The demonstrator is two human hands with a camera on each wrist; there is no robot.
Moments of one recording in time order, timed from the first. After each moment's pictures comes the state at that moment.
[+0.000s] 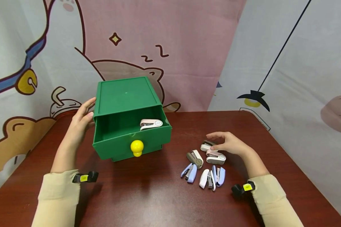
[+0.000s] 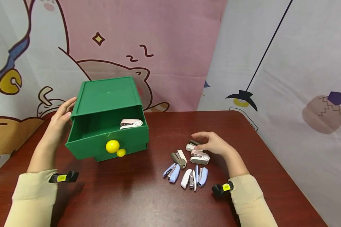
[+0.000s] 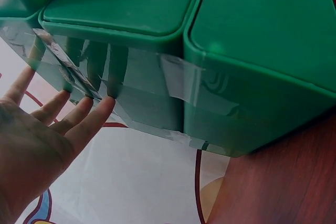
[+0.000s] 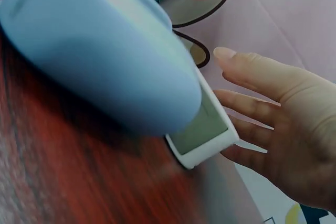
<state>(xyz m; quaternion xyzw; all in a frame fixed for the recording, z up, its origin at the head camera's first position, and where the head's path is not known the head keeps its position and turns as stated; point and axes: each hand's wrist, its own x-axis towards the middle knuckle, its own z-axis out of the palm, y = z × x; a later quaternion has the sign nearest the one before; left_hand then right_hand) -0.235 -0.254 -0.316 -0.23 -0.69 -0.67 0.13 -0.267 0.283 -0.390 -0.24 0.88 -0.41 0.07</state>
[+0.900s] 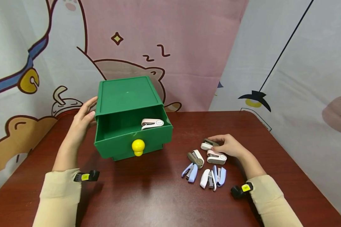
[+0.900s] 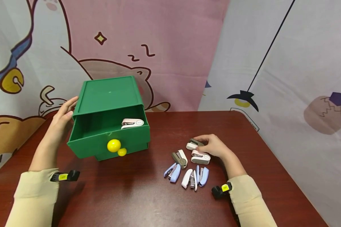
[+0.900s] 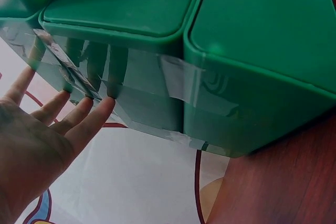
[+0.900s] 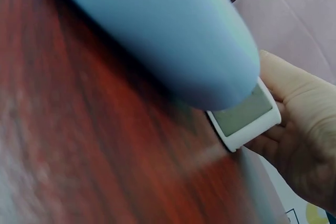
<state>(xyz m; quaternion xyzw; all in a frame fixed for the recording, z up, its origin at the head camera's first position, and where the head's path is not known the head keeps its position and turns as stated) -0.233 -0.254 -0.315 -0.22 -0.71 -0.66 0.13 -0.269 0.282 -0.410 -0.23 0.88 -0.42 0.05</state>
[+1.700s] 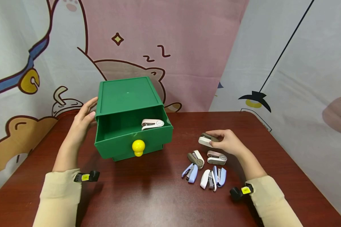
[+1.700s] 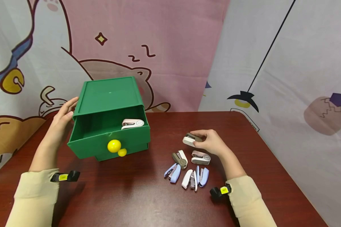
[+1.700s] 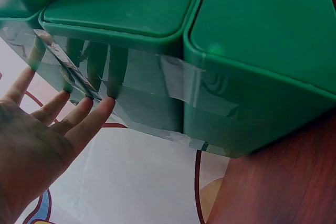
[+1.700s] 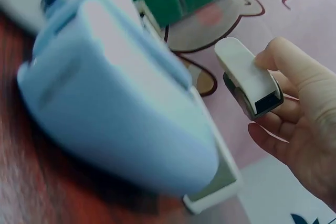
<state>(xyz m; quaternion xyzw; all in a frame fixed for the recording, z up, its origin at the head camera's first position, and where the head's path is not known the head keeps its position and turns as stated) -0.233 -0.254 -0.316 -0.22 -0.70 -0.66 0.13 -0.261 0.263 -0.383 -0.25 0.87 -0.43 -0.02</state>
